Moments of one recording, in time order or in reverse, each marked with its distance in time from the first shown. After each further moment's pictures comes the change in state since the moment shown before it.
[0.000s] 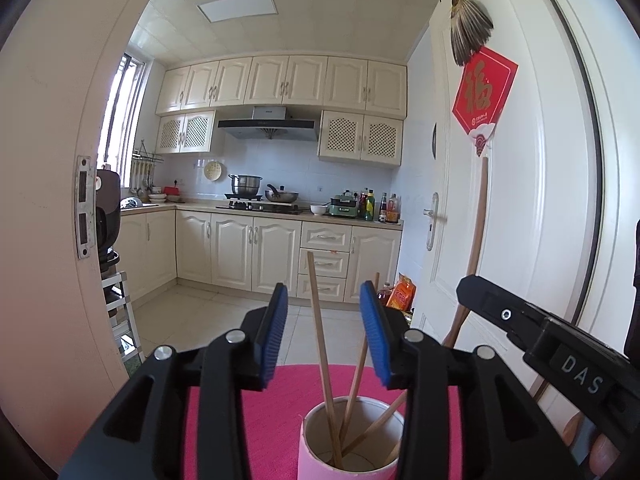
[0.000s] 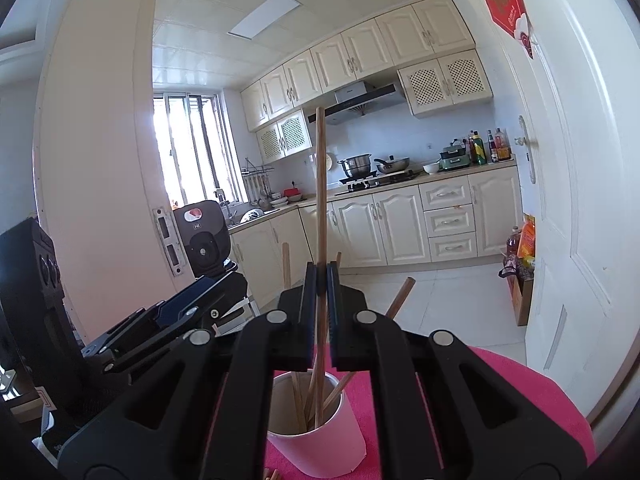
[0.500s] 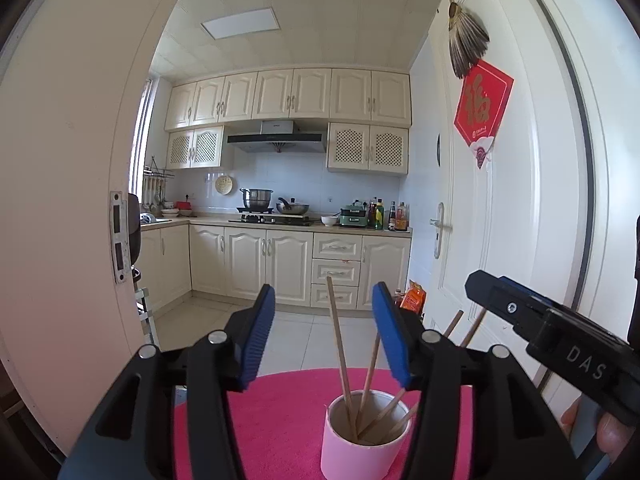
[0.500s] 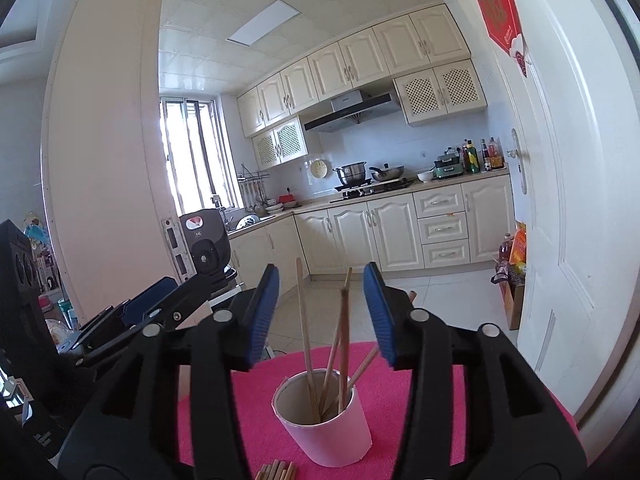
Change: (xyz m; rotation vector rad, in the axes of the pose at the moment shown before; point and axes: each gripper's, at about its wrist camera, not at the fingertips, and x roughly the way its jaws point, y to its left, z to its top) left arm -0.057 0.003 0.027 0.036 -0.036 0.041; right arm -0.040 0.019 0.017 -0.018 -0.036 -0.029
